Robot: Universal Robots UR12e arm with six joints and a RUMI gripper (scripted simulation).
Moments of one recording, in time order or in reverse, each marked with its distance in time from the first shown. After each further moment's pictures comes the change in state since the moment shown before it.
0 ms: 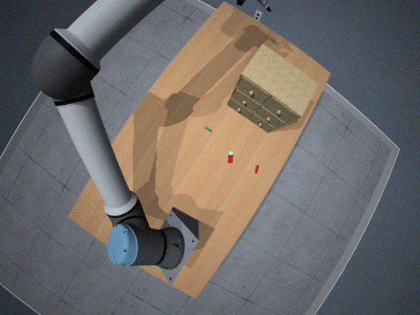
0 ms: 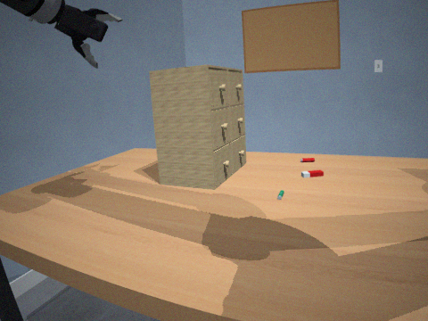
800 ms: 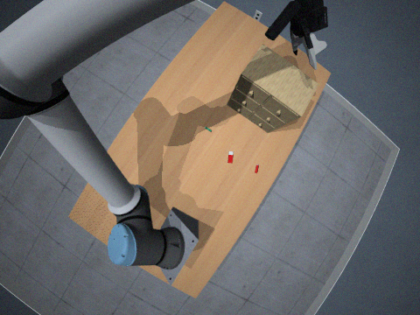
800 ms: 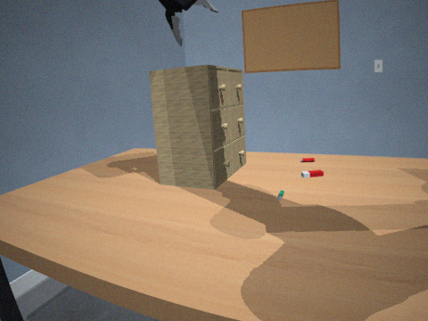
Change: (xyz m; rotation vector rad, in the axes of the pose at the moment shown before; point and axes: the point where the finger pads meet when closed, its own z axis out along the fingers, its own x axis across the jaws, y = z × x) arm -0.179 -0.150 0.159 0.447 0.187 0.280
